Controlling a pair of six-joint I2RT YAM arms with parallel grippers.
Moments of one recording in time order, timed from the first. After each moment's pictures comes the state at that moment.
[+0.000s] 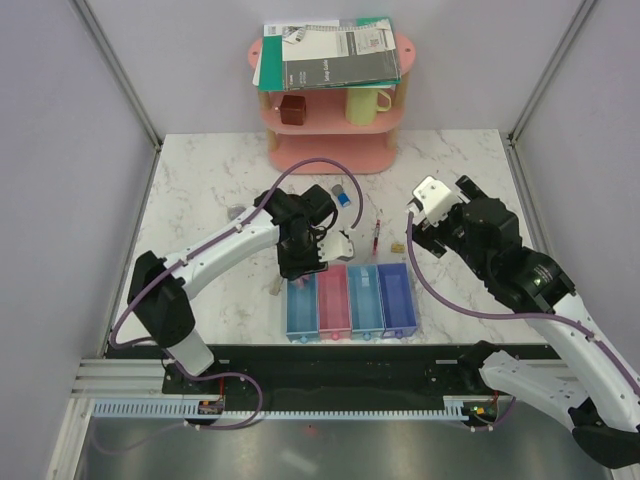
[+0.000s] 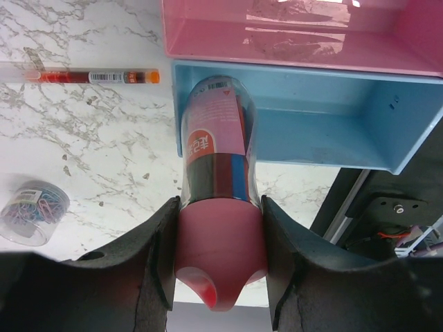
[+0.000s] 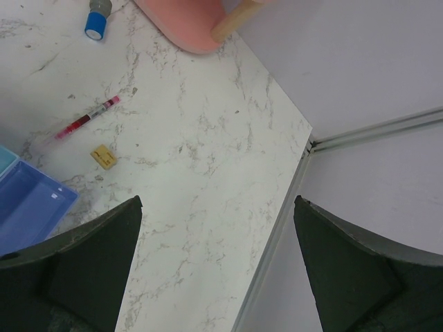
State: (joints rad) left arm -0.80 1.64 1.48 -1.24 0.06 0.67; right arm 0.62 0.87 1.17 -0.70 0.35 -0.54
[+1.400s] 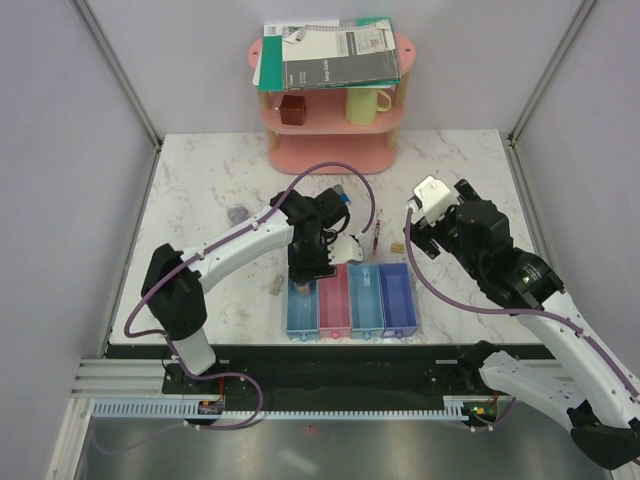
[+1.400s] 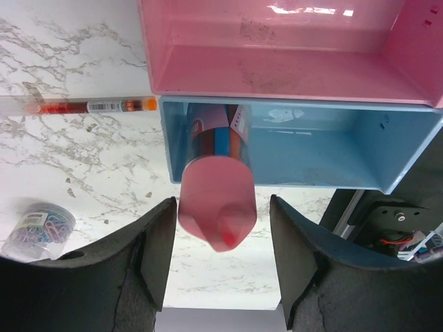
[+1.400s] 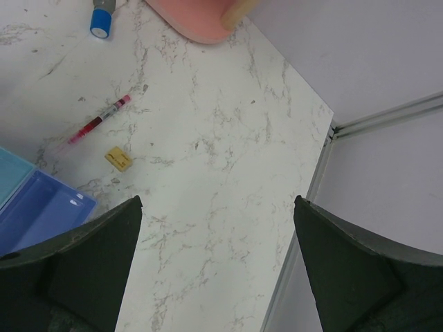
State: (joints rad) left arm -0.84 1.73 1.50 -1.21 0.06 0.67; right arm 0.61 0.86 1.09 -0.65 0.35 -0.46
